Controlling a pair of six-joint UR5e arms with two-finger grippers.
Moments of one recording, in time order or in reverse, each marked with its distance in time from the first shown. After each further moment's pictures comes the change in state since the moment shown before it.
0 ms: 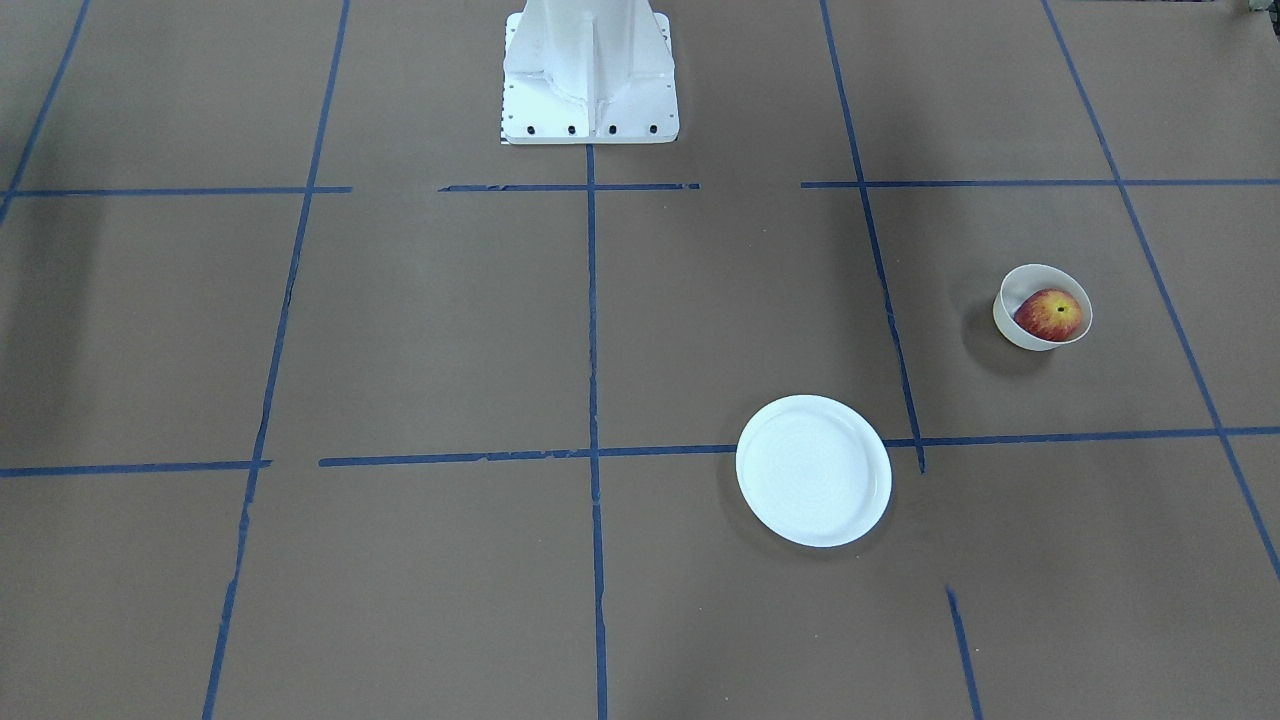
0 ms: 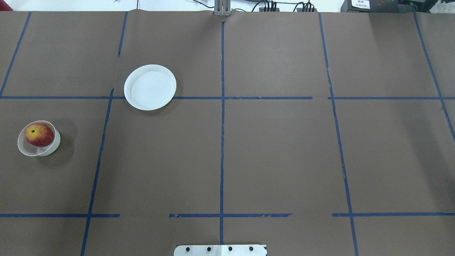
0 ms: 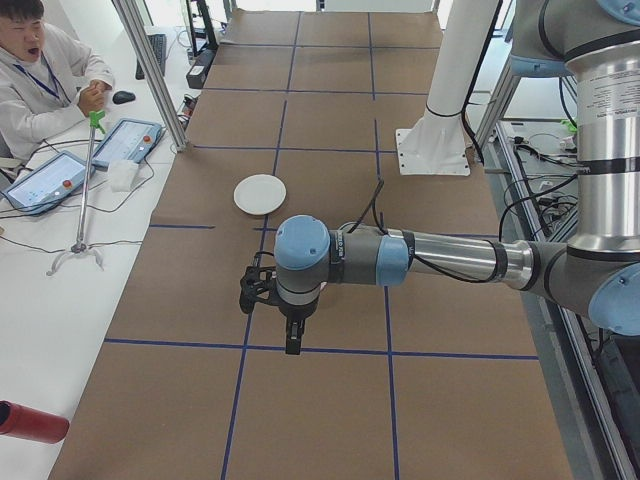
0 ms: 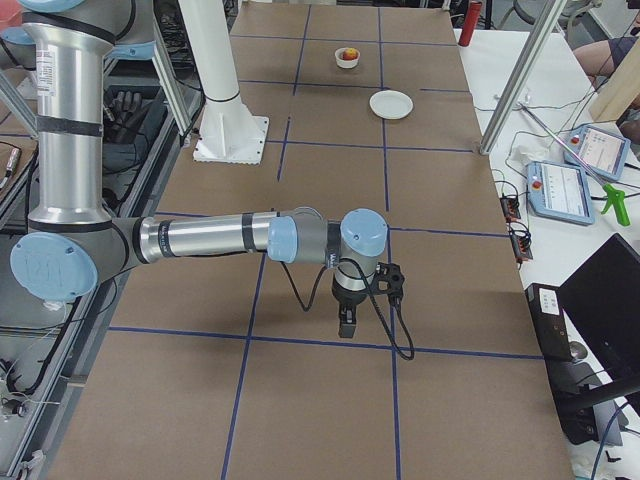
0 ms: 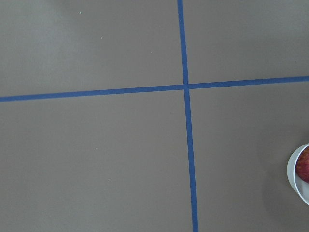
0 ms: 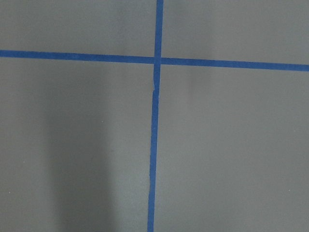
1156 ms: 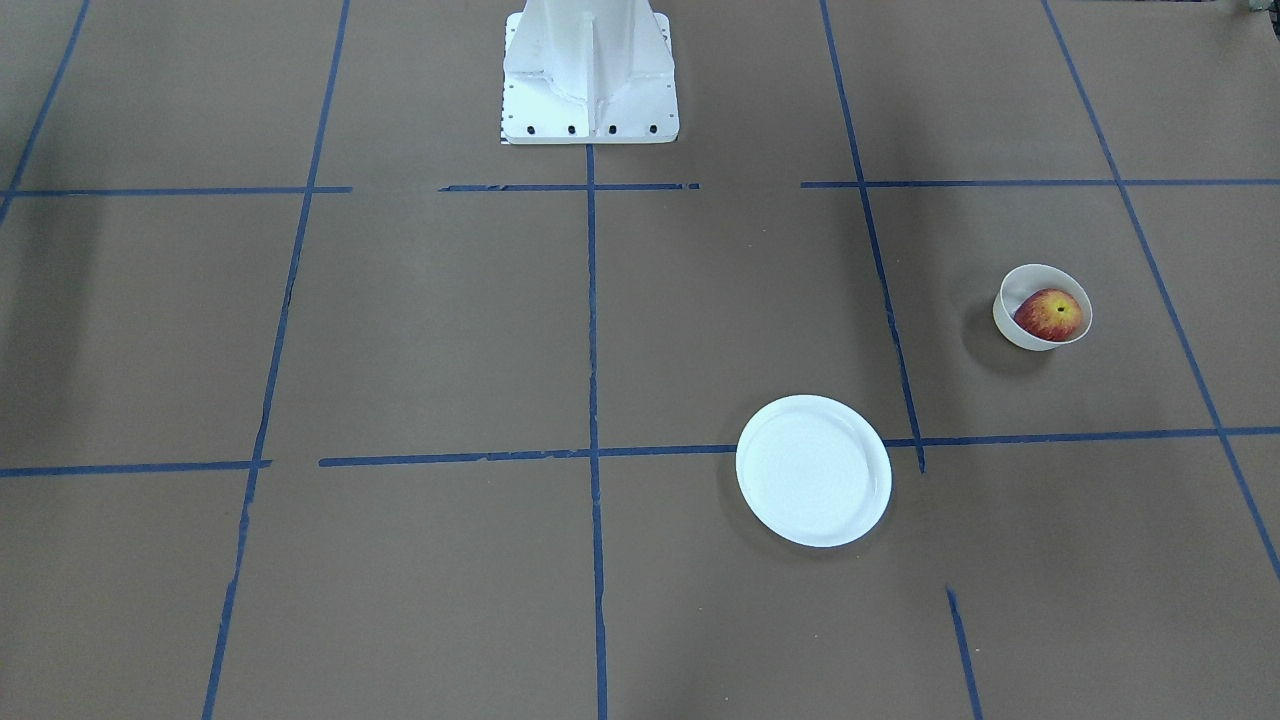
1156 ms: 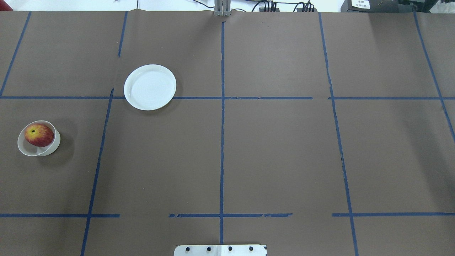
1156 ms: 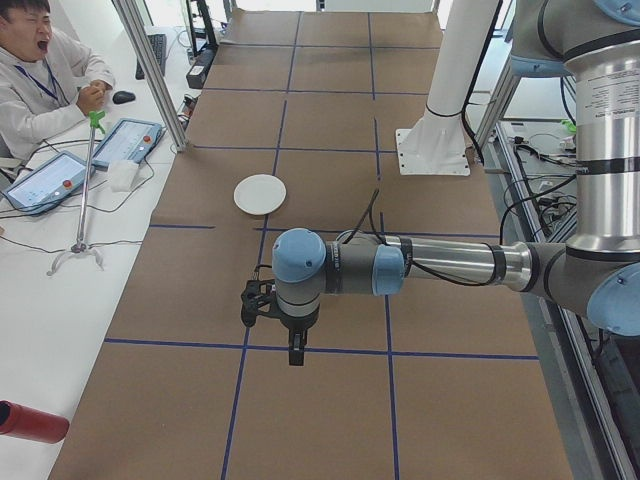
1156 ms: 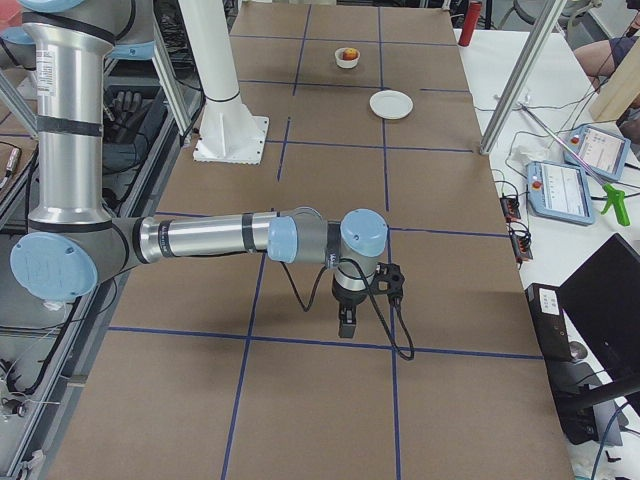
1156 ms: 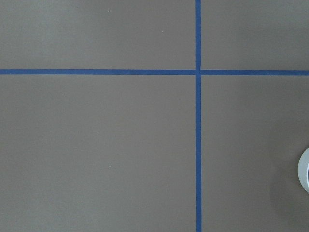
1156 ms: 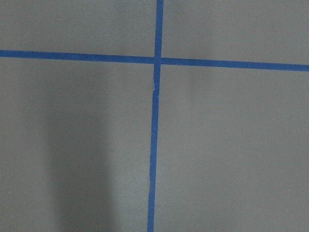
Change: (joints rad) left arm 0.021 0.007 0.019 -0.014 0.063 -0.002; right arm 0.000 0.000 0.000 0.000 0.000 0.000
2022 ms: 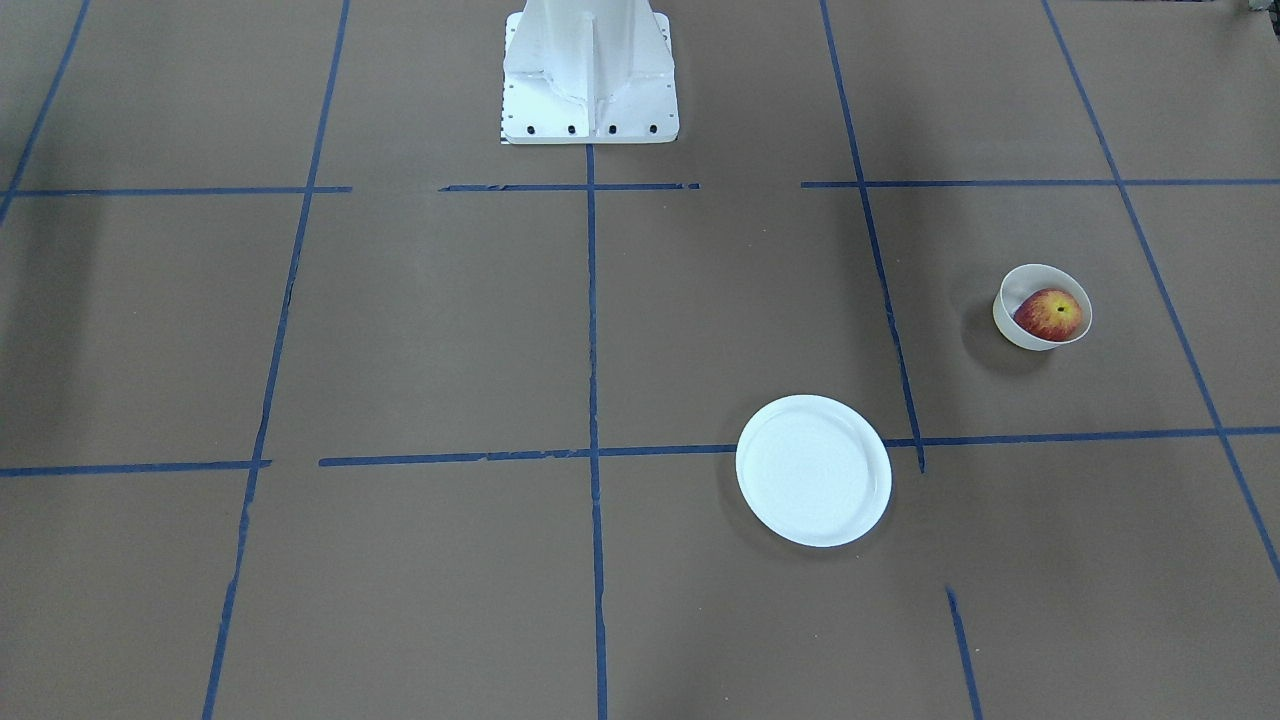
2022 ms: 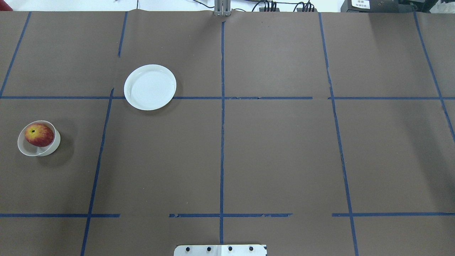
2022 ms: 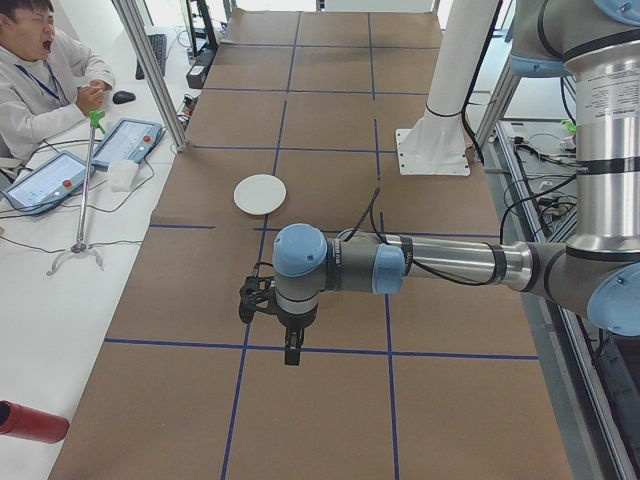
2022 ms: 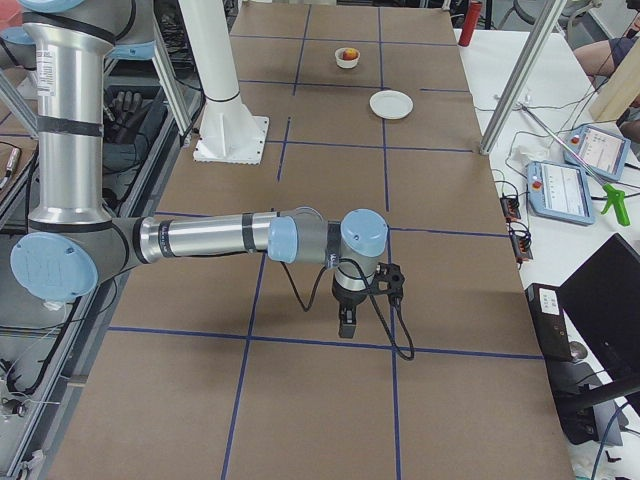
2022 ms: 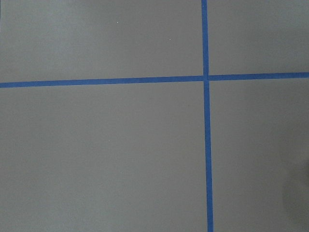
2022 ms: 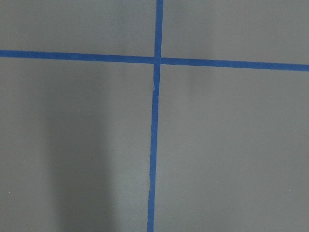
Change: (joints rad) left arm 0.001 0.001 0.002 -0.035 0.014 0.001; right arm 0.000 0.000 0.000 0.000 0.000 0.000
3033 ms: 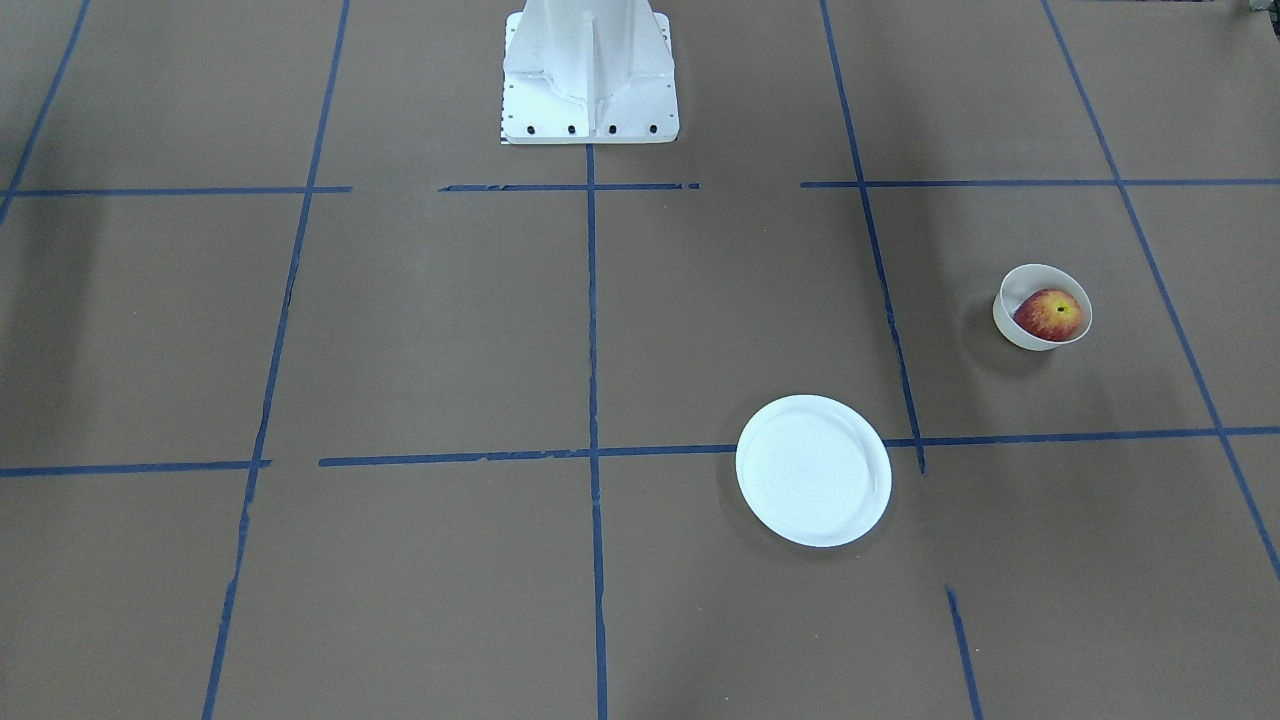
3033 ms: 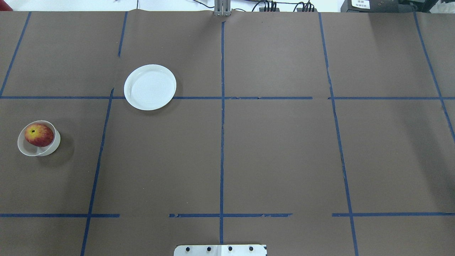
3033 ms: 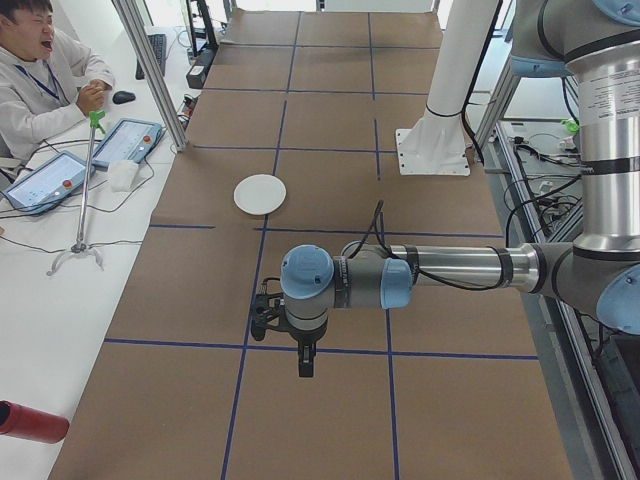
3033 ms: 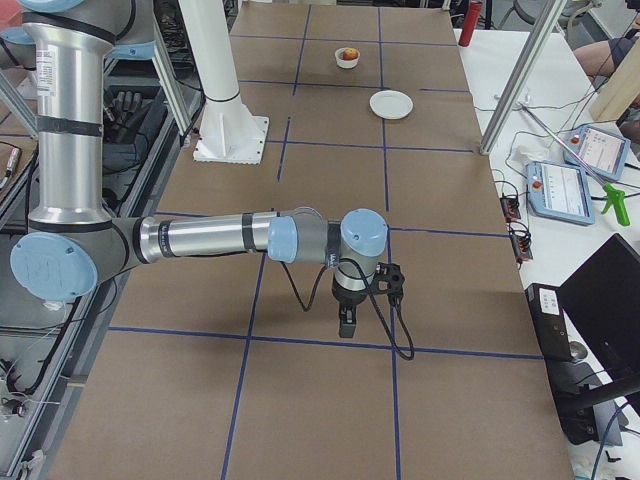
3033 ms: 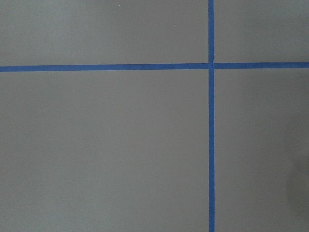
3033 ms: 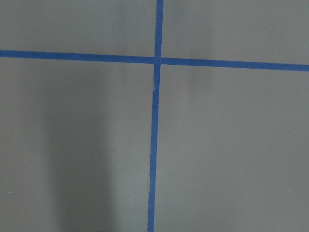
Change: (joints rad) left arm 0.002 0.031 0.032 -0.002 -0.037 -0.003; right arm 0.000 0.000 0.000 0.000 0.000 0.000
